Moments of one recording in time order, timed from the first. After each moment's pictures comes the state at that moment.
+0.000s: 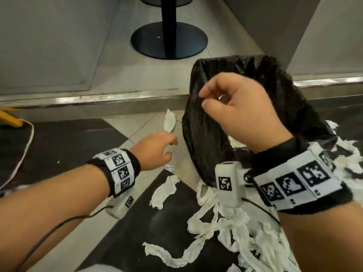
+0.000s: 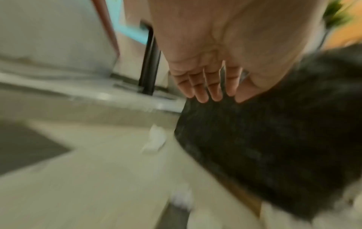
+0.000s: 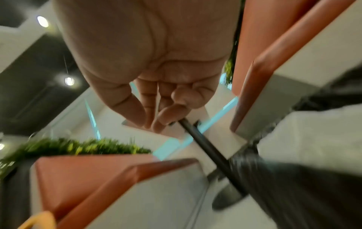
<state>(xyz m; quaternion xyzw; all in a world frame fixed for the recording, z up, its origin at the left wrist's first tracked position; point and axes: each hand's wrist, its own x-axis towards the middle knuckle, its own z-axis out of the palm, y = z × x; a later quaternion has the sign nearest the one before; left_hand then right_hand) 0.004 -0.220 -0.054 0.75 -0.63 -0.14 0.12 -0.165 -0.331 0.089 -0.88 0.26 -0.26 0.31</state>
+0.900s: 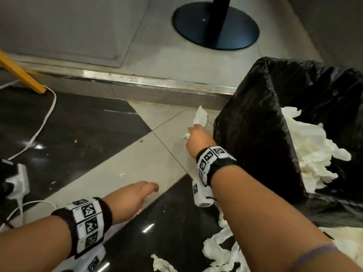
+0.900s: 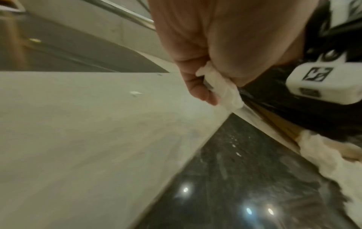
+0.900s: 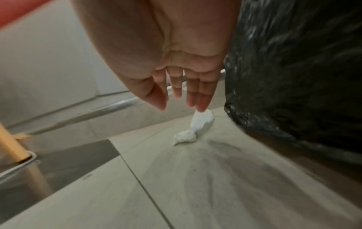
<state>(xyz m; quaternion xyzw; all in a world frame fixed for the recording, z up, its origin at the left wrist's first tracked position) 0.030 -0.082 -0.150 0.80 -0.51 -0.31 0.10 0.009 -0.333 -0.133 -0.92 0.31 0.11 0.23</state>
